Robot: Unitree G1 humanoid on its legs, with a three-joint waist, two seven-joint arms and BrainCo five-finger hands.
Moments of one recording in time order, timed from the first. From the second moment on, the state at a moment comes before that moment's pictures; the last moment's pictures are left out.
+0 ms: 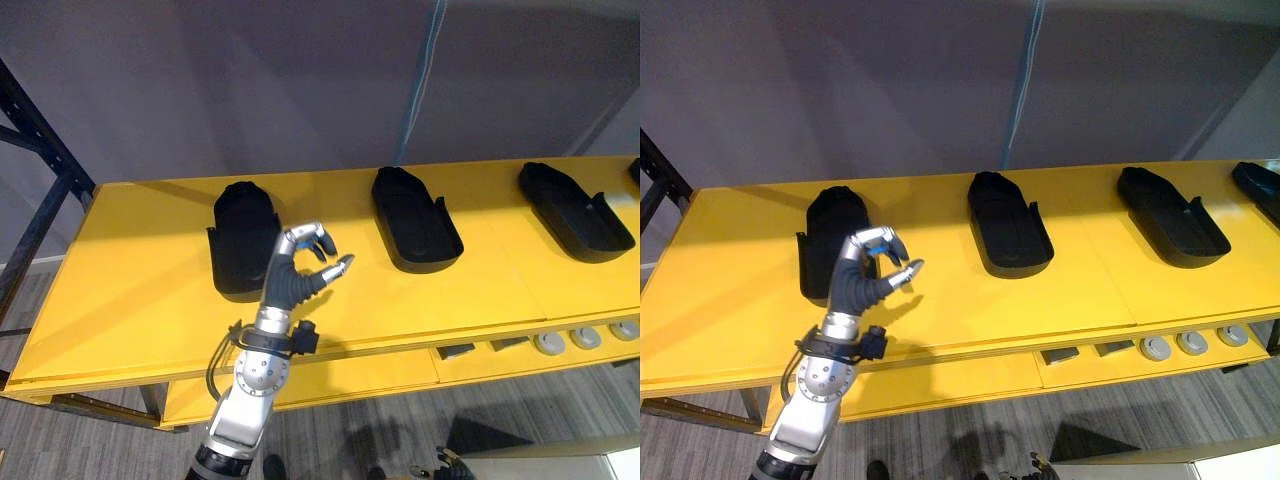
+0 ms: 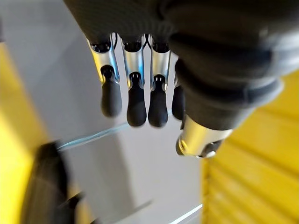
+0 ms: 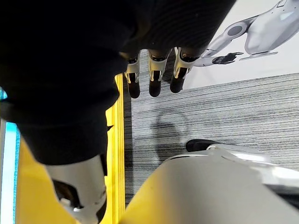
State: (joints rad) left arm -0.05 0.11 -0.31 -0.25 0.26 -0.17 0.17; right arm 0.14 -0.12 -0.03 0.97 -0.07 -0.06 -0.02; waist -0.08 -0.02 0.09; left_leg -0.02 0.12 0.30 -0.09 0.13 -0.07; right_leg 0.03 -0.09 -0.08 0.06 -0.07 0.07
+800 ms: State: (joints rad) left arm 0.03 0.11 -0.19 0.07 0.32 -0.09 0.19; right arm 0.16 -0.12 -0.03 0.95 -0.07 -0.06 -0.02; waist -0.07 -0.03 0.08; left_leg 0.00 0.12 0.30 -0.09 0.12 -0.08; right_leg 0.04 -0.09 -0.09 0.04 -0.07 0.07
